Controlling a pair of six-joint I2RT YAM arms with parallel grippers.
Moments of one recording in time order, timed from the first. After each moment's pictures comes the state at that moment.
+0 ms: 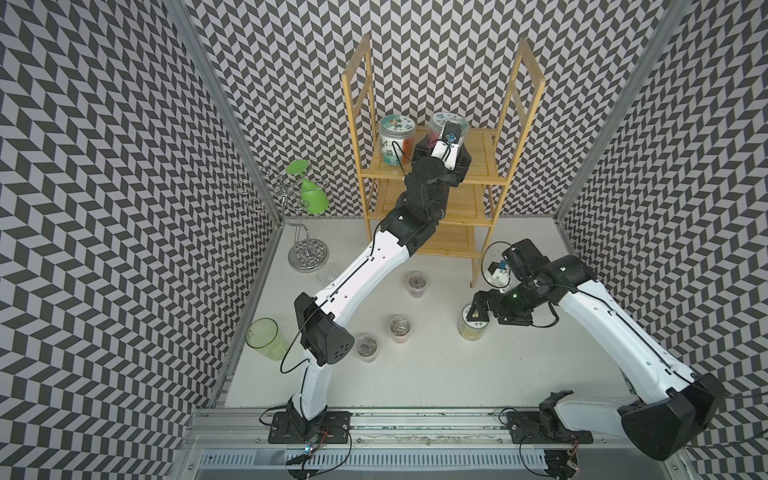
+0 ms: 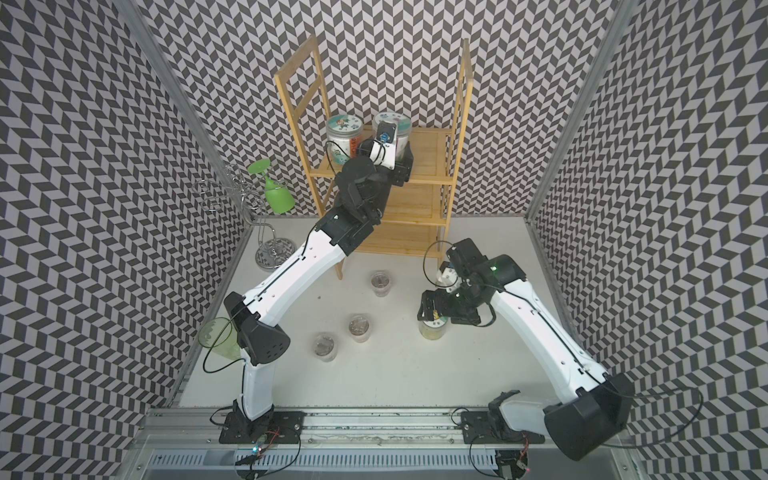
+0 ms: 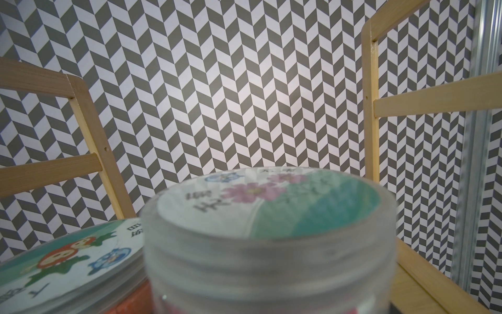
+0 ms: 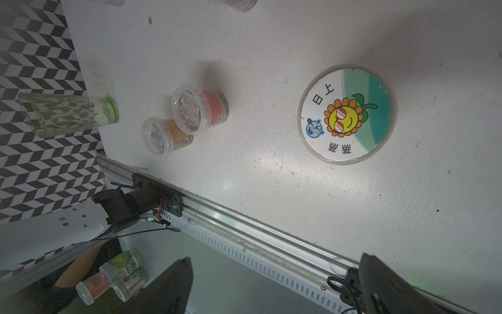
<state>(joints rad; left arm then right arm) -0.78 2.03 2.31 -0.01 -0.55 0.30 0.43 1.29 1.32 -1.33 -0.39 0.39</state>
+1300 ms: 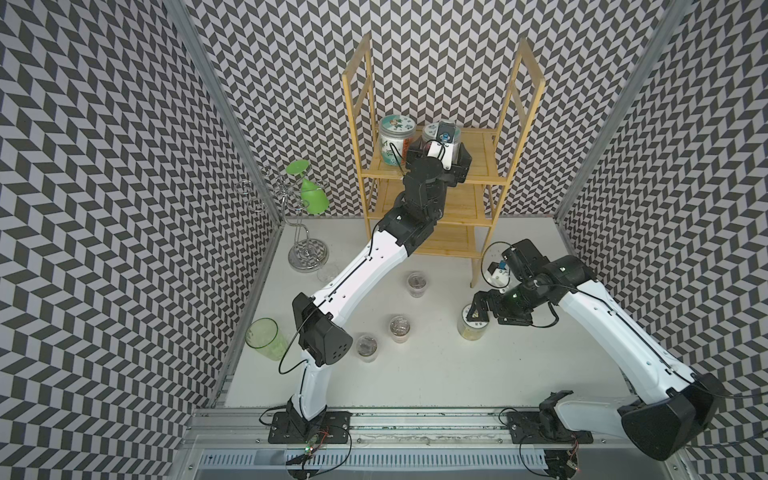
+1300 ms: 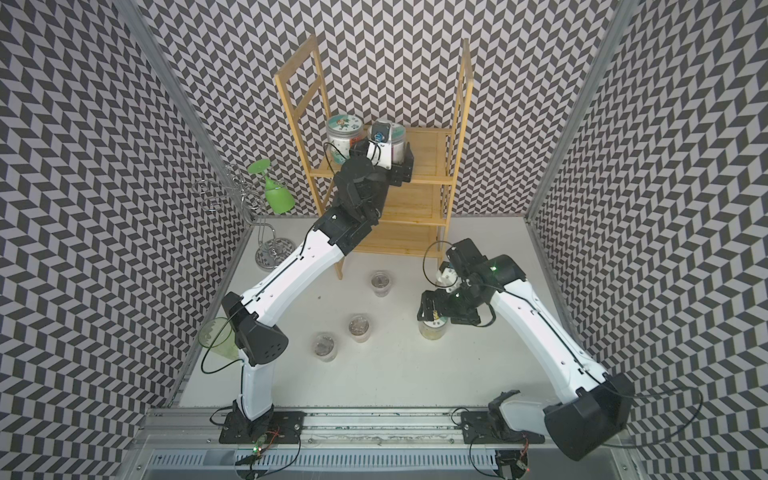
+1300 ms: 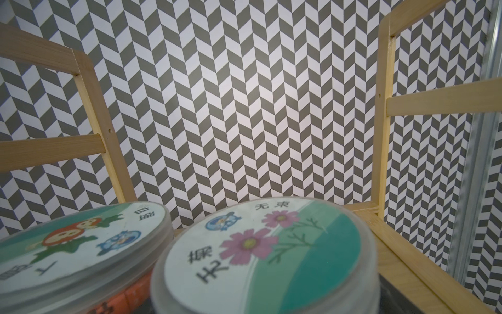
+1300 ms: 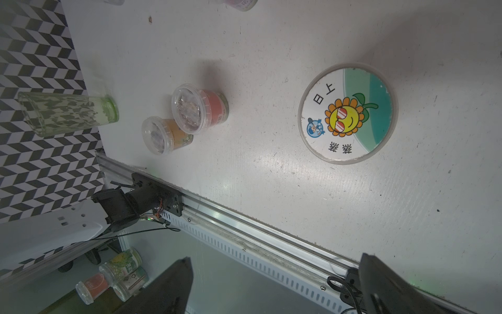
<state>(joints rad) -0.77 2.01 2.28 -0.02 -0.58 0.23 0.44 1.29 1.32 -1.33 -0.39 0.39</state>
